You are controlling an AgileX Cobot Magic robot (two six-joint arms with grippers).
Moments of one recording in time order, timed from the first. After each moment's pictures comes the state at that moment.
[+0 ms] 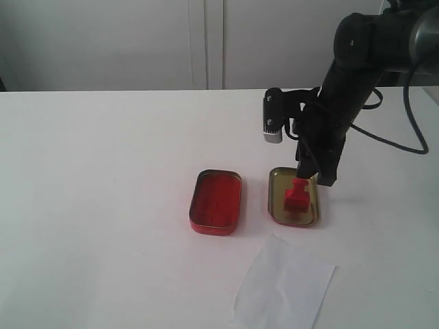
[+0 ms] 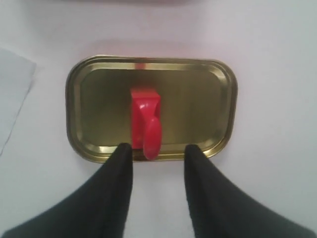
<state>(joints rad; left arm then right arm) 0.05 0.00 0.02 -0.10 0.47 0.16 0.29 1.93 -1.46 0.13 0.96 -1.26</state>
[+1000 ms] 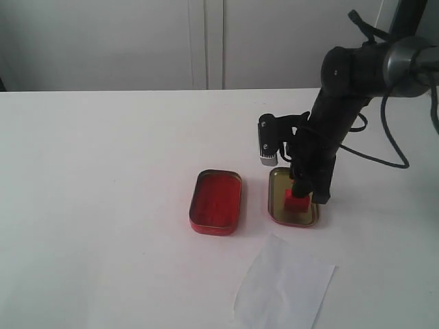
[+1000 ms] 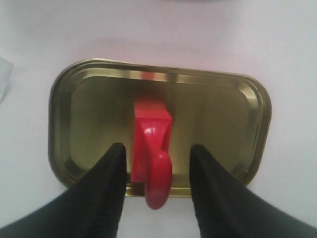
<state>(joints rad) 0.05 0.00 0.02 -0.10 0.47 0.16 0.29 2.03 -1.44 0.14 0.89 -1.34</state>
